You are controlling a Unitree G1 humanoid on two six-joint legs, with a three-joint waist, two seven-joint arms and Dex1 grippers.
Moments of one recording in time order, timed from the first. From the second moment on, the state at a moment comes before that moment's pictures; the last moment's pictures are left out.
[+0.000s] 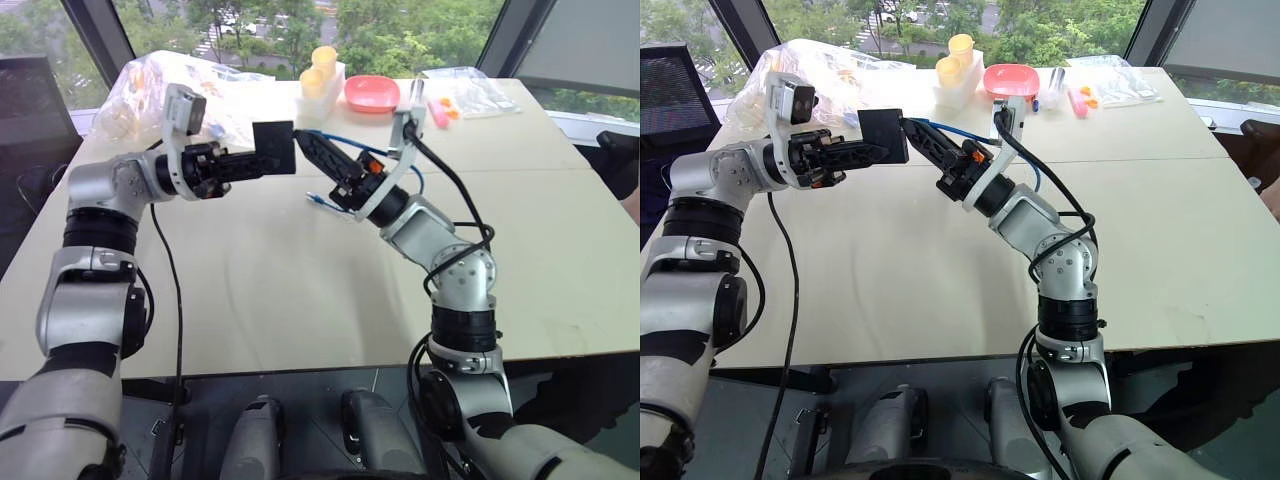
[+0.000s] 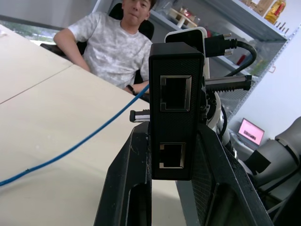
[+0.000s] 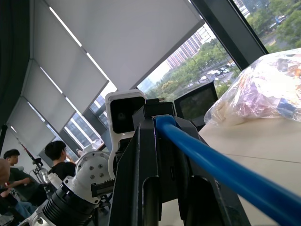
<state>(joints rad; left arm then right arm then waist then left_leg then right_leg) -1.11 0.61 -0.01 0.77 -0.60 0.74 -1.61 -0.70 0.00 -0.13 -0.13 0.98 0.78 0.30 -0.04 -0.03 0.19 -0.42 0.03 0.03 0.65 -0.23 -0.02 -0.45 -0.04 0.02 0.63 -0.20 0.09</state>
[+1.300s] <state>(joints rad) -0.77 0.30 0.03 0.51 -0.28 0.20 -0.92 -0.47 -0.38 -0.21 -0.10 0.84 1.11 0.03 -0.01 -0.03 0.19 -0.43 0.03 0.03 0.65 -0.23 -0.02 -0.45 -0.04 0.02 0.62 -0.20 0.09</state>
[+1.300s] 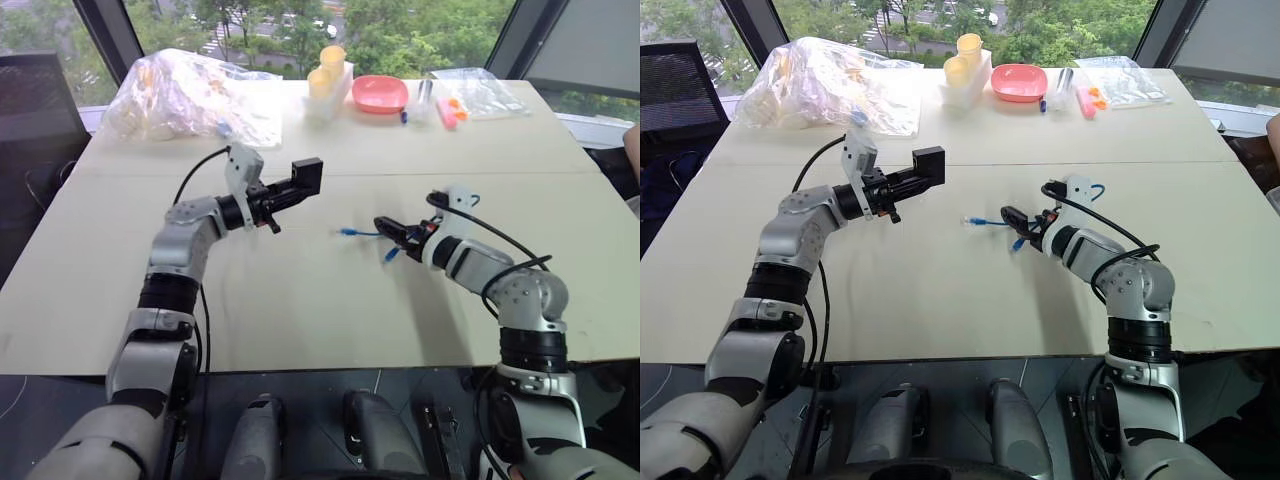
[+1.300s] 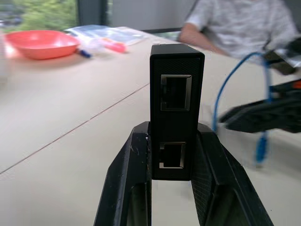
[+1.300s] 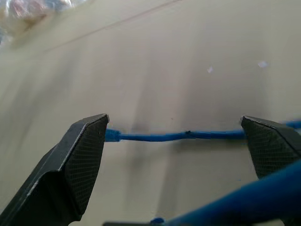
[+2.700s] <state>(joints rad) -0.49 0.28 -0.04 0.22 -0.21 0.16 -0.71 -0.32 -0.41 -0.17 -0.43 0.40 0.82 0.26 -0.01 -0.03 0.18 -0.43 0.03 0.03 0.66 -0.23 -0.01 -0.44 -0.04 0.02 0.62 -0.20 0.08</state>
